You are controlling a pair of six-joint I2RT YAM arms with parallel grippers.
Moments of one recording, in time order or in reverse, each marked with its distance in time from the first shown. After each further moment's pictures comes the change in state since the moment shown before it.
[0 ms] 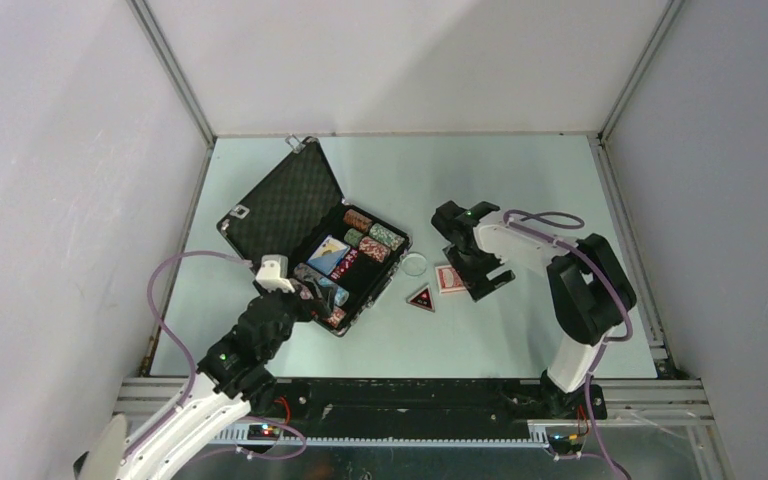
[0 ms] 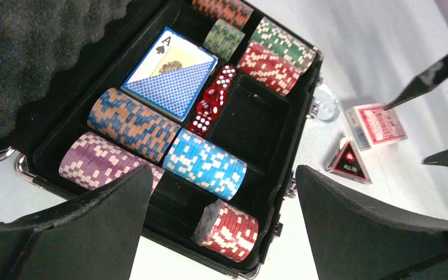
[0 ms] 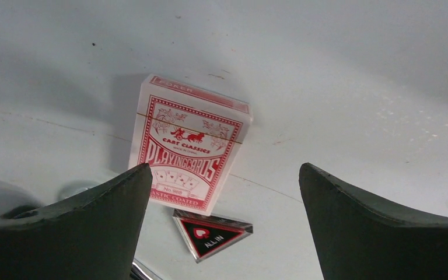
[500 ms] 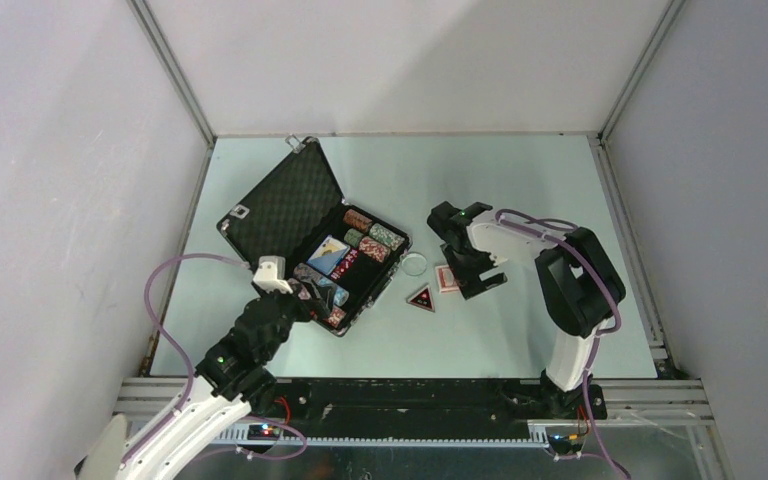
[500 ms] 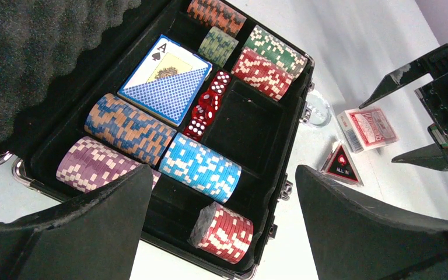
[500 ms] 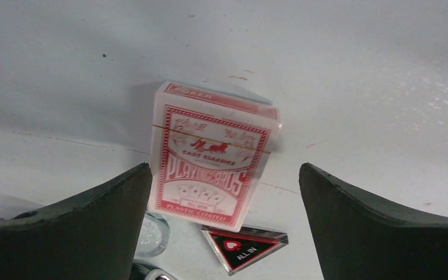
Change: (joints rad) left arm 0.000 -0.066 -0.006 0.000 0.006 0.003; right arm -0.002 0.080 0.021 0.050 -0.013 0.124
